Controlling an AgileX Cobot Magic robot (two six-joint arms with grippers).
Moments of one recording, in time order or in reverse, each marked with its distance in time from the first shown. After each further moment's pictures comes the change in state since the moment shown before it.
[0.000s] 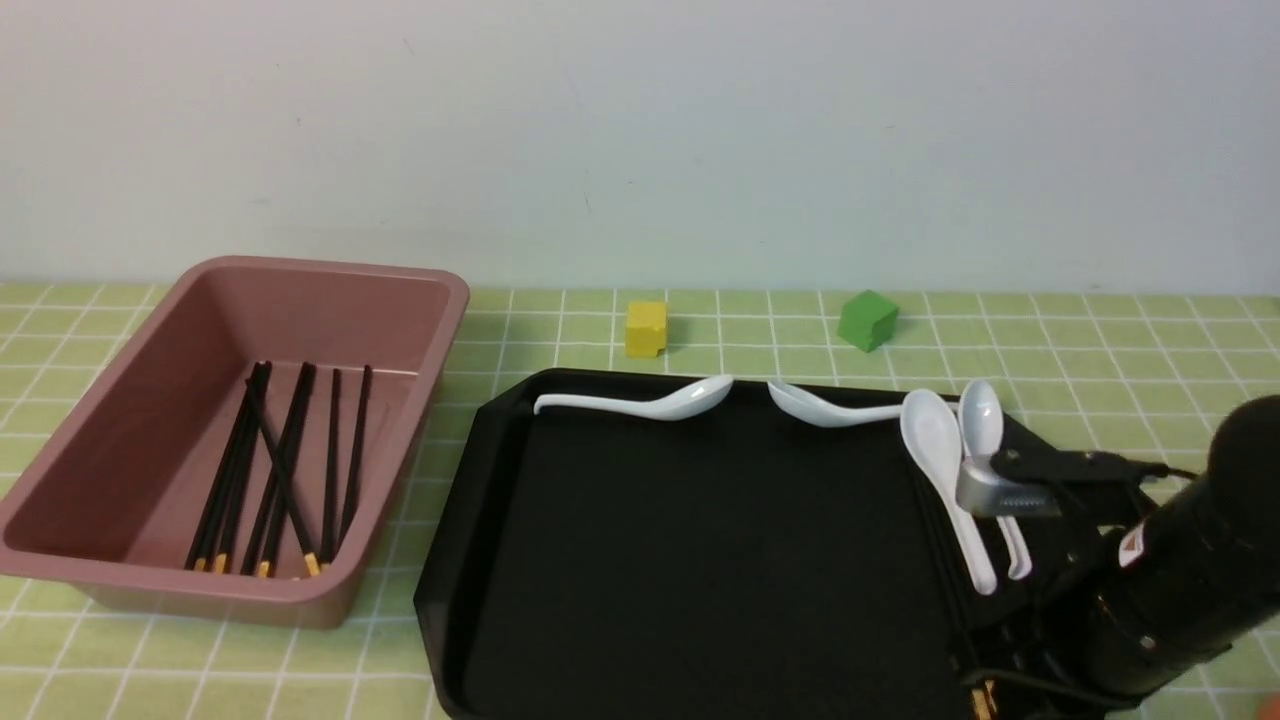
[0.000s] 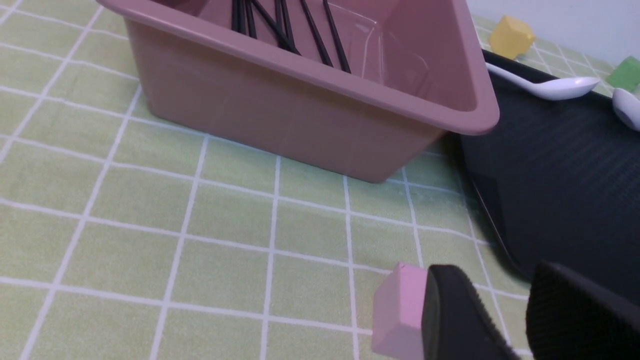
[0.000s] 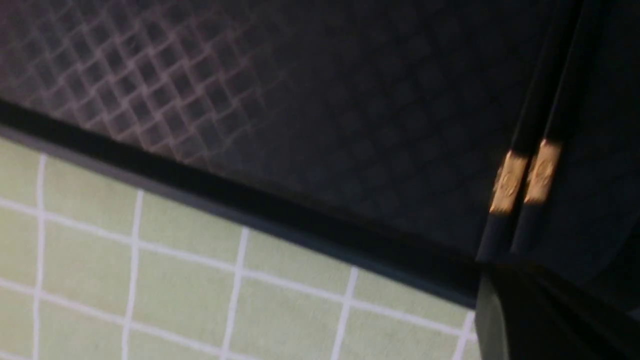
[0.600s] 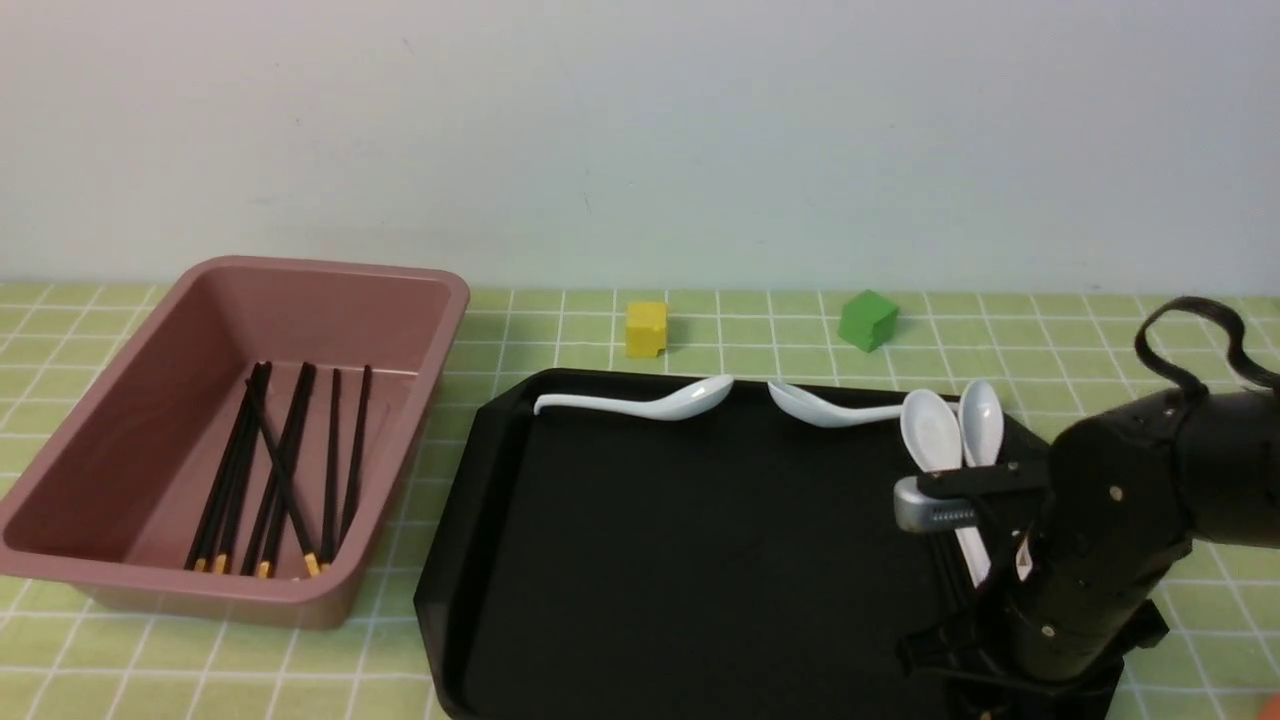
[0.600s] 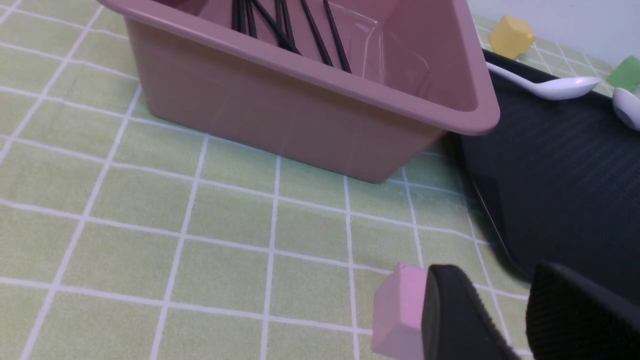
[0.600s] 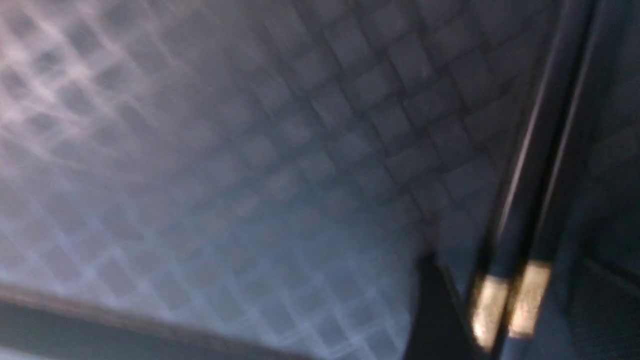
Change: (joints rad) right arm 0.057 0.243 -0.098 -0.215 -0.026 0.223; left arm 0.000 0.000 0.000 0.000 0.000 0.000
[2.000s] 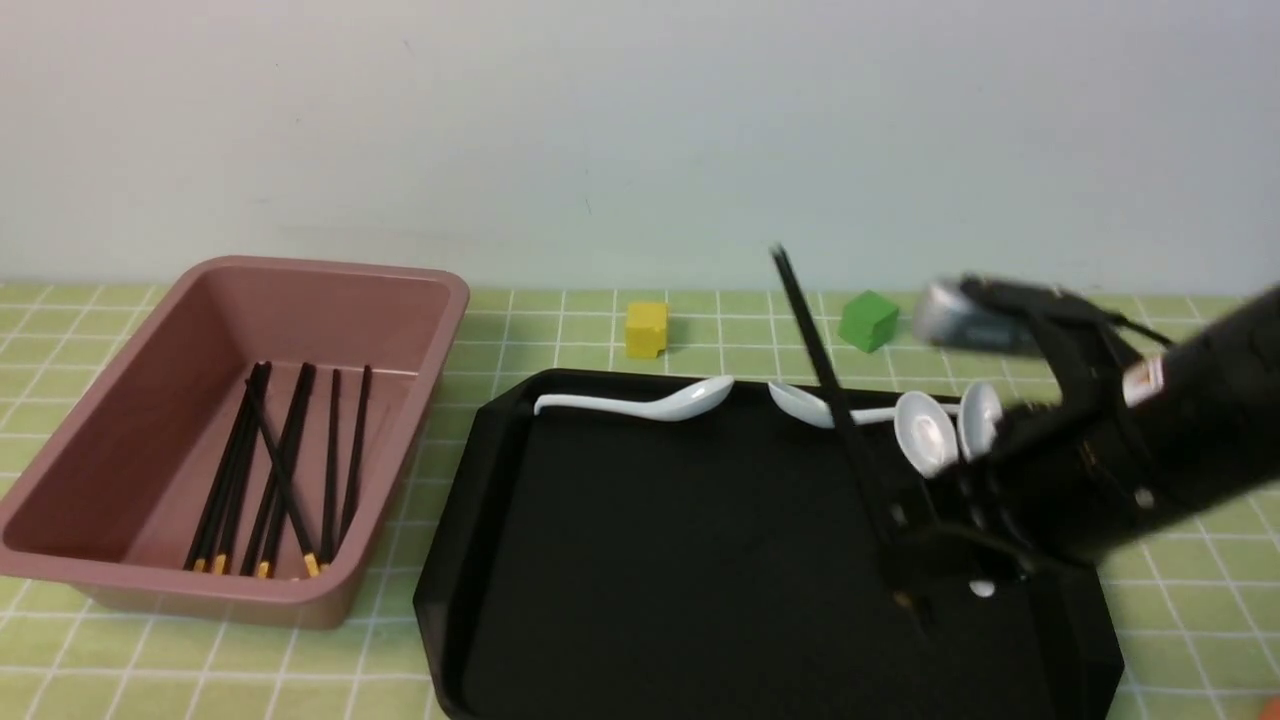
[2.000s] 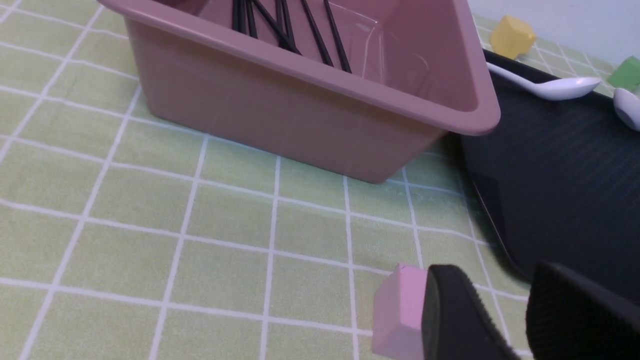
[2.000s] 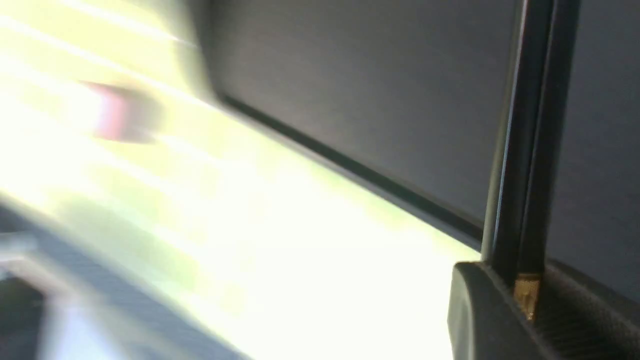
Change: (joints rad) right arm 0.002 -0.371 -0.170 0.572 0.244 -0.443; left arm 0.000 0.000 0.000 0.000 0.000 0.000
